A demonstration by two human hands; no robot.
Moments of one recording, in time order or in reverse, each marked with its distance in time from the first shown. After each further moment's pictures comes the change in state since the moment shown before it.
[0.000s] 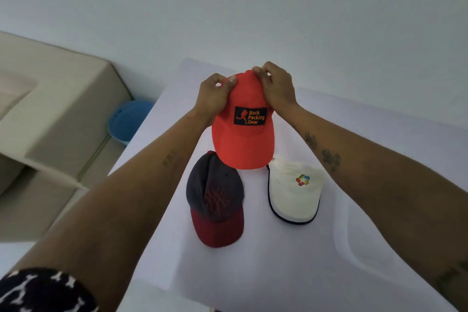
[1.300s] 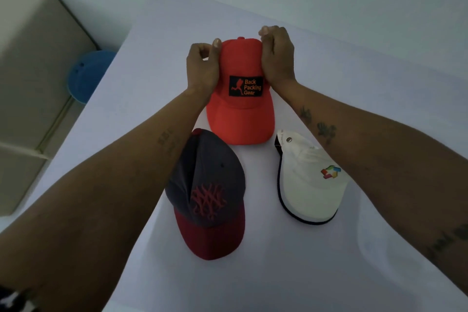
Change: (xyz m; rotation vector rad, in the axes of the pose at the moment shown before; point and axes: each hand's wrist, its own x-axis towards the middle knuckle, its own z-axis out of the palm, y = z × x) left_hand 0.091 -0.151 0.034 -0.012 0.219 -0.053; right_hand 0.030 0.132 0.102 0.069 0.081 0.080
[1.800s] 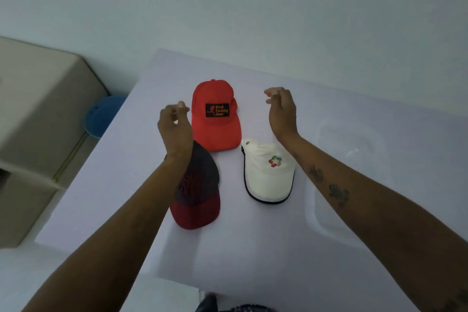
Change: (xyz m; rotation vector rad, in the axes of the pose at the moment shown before) left_hand -0.164 0.056 -0.052 -0.042 0.226 0.101; right_hand -0.117 -0.054 -0.143 0.124 0.087 0.123
